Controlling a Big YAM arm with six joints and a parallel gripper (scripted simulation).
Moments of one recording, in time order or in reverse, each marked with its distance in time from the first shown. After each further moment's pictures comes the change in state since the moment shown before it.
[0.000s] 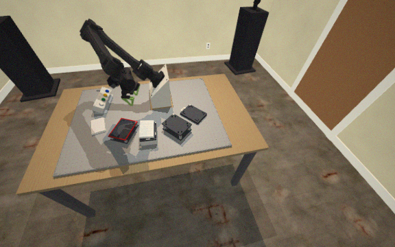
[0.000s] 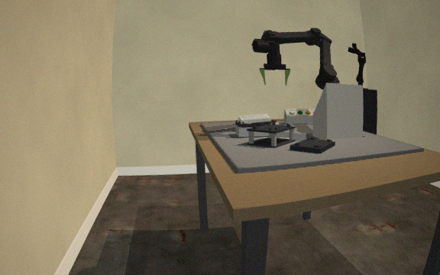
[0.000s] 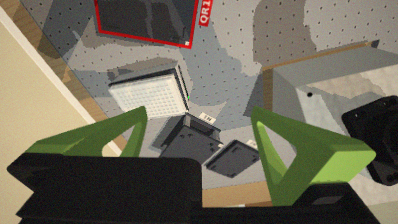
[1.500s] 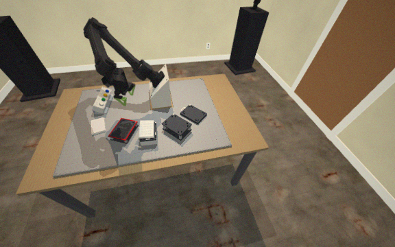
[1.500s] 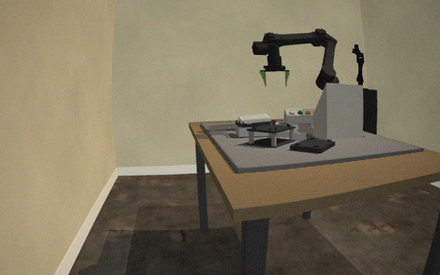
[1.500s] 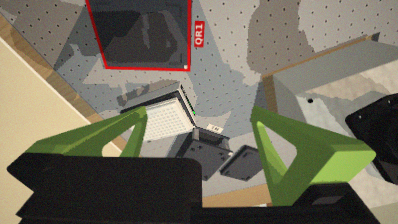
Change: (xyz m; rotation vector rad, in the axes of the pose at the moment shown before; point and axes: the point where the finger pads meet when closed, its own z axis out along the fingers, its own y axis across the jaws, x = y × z) arm -0.038 -0.003 0.006 0.015 -0.001 0.138
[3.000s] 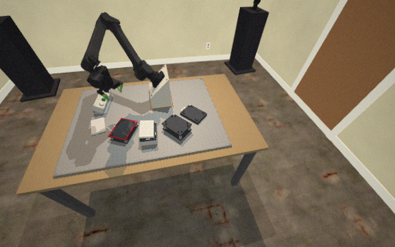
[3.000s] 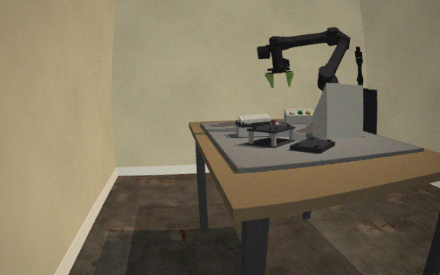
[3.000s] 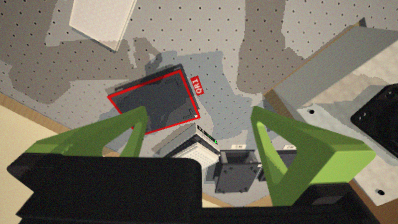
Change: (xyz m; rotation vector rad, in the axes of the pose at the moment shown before) arm -0.100 -0.017 0.003 0.058 -0.013 0.365
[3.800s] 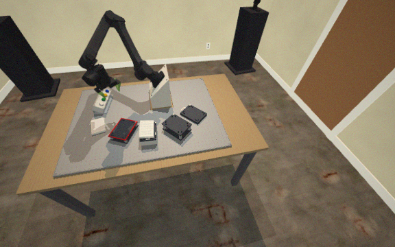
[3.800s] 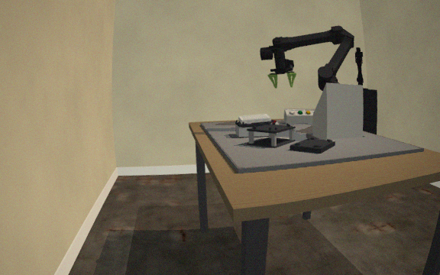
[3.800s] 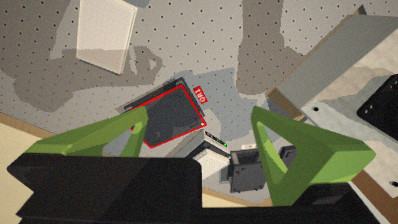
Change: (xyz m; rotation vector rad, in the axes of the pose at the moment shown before) arm -0.027 -0.003 0.002 0.014 0.016 0.133
